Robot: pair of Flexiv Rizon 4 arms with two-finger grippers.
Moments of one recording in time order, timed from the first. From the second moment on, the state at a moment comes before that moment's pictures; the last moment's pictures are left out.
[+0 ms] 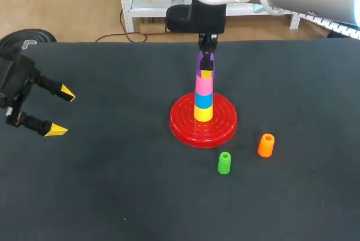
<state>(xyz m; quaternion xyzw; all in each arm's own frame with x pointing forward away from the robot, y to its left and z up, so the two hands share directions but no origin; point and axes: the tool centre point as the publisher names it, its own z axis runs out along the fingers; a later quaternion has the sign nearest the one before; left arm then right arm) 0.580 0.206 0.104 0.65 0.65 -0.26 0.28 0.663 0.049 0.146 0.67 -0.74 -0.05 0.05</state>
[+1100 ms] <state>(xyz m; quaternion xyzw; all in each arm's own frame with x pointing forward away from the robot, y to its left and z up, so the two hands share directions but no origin) 0.580 0.206 0.104 0.65 0.65 -0.26 0.28 0.672 0.057 0.150 0.67 -0.74 -0.04 0.04</state>
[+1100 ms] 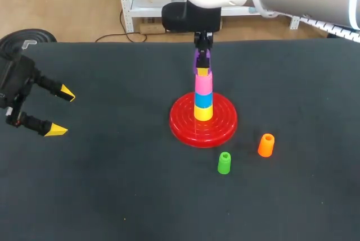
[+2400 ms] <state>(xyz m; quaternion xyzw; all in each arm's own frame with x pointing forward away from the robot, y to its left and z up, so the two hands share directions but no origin) 0.580 0.206 0.104 0.65 0.65 -0.26 0.28 0.668 0.050 0.146 0.66 -0.75 -0.04 0.04</state>
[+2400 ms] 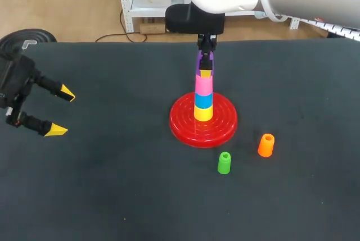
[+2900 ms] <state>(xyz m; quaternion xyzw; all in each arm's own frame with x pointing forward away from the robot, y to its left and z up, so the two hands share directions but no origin) 0.580 0.206 0.104 0.65 0.65 -0.26 0.28 0.665 0.051 0.146 0.67 -0.74 -0.04 0.04</state>
